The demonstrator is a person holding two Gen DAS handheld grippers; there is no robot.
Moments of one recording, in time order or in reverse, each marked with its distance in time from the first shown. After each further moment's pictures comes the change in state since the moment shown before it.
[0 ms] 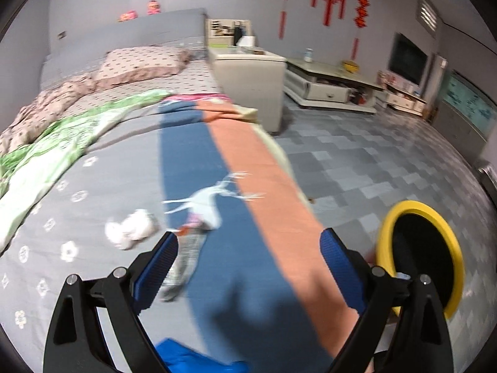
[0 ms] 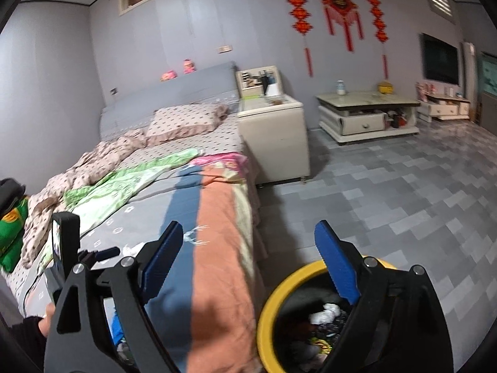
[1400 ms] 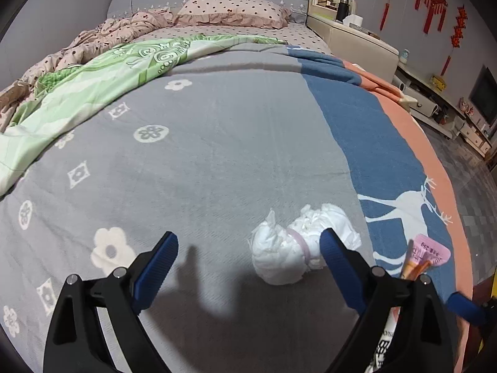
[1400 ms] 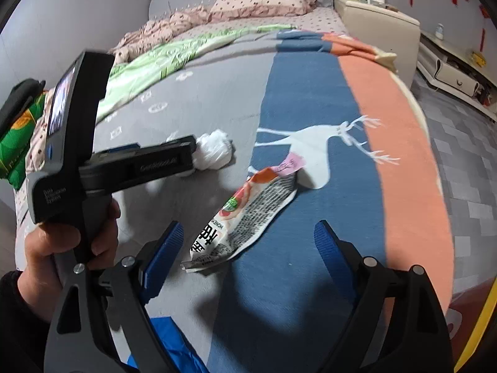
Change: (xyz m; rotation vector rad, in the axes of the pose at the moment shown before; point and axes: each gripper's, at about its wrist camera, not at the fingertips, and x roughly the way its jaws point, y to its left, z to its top) left arm 0.142 0.201 -0.019 -0.274 0.150 0.210; right arm 0.293 0.244 -0.138 -0.223 0.507 0.207
